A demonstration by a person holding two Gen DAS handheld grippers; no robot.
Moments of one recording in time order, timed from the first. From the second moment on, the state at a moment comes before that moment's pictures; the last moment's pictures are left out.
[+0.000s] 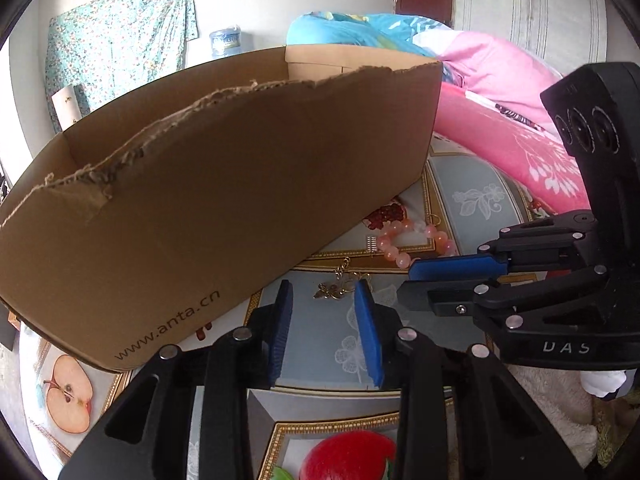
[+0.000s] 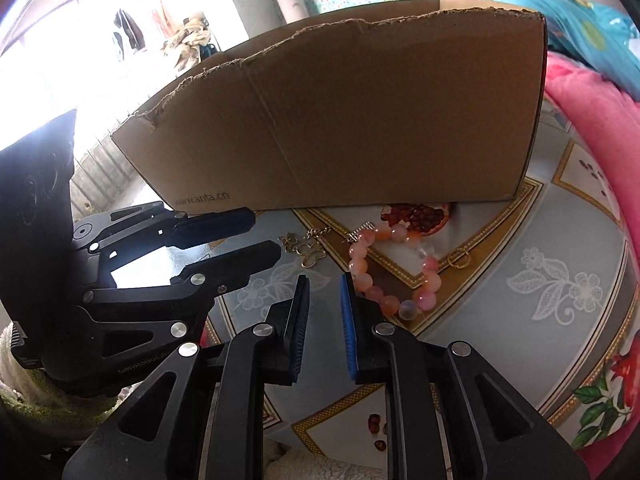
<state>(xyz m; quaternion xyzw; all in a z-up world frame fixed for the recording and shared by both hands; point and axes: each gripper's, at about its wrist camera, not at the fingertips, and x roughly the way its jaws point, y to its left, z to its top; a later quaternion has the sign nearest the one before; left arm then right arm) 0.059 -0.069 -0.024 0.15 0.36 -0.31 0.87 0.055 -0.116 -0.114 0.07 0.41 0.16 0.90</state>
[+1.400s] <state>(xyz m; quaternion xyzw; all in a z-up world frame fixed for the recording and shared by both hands) 0.053 -0.032 -0.029 0.12 0.39 -0.26 0.88 0.067 -0.093 -0.106 -0.03 0.39 0.15 0.91</state>
